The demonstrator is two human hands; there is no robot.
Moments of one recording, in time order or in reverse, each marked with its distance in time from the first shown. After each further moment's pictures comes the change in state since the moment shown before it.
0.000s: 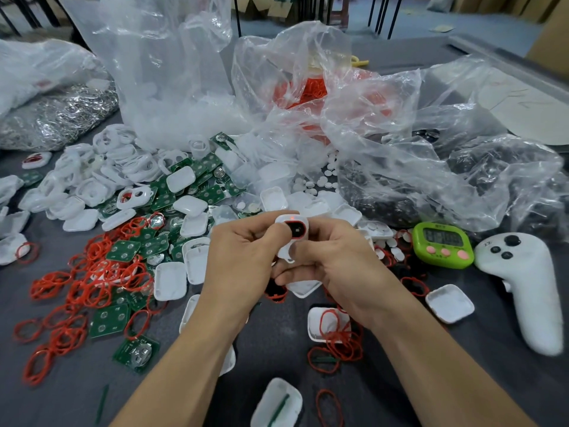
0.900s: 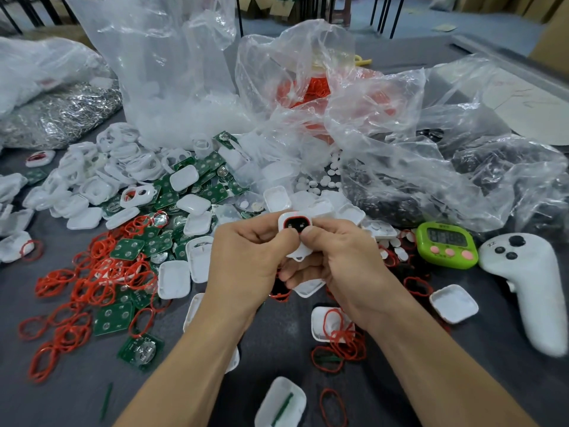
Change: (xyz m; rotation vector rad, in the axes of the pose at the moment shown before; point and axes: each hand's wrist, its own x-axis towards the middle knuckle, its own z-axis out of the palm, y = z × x) left_hand -0.004 -0.001 0.002 -0.098 -0.034 0.013; right_hand -0.003 -0.001 0.007 0.038 0.090 -0.001
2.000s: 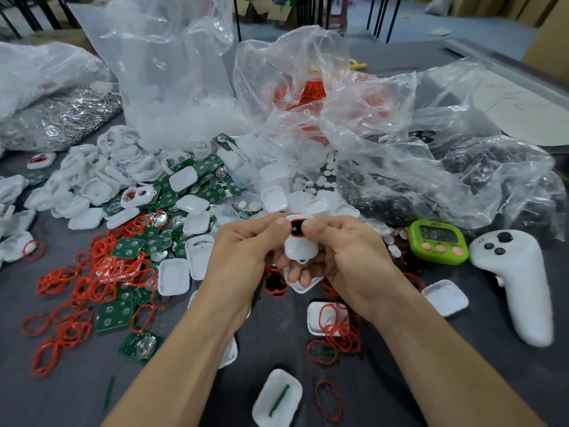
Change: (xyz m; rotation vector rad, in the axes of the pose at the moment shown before) left_hand 0.000 0.000 -0.008 -0.192 -0.205 -0.067; right_hand -0.007 -0.009 -0.009 -0.009 -0.043 0.025
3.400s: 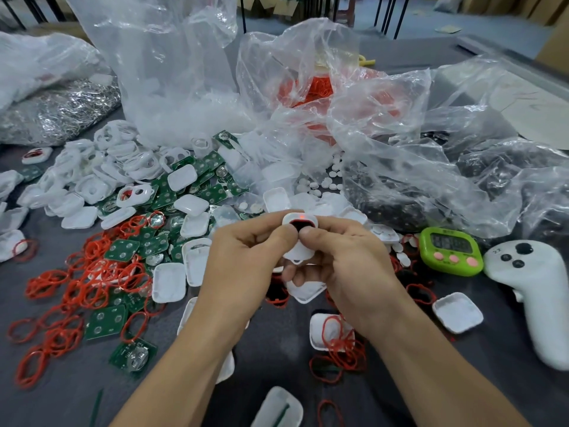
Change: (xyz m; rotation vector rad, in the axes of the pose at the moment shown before) left_hand -0.002 0.009 0.009 0.267 0.171 0.026; right_hand 0.005 0.003 0.009 0.042 0.106 -0.040
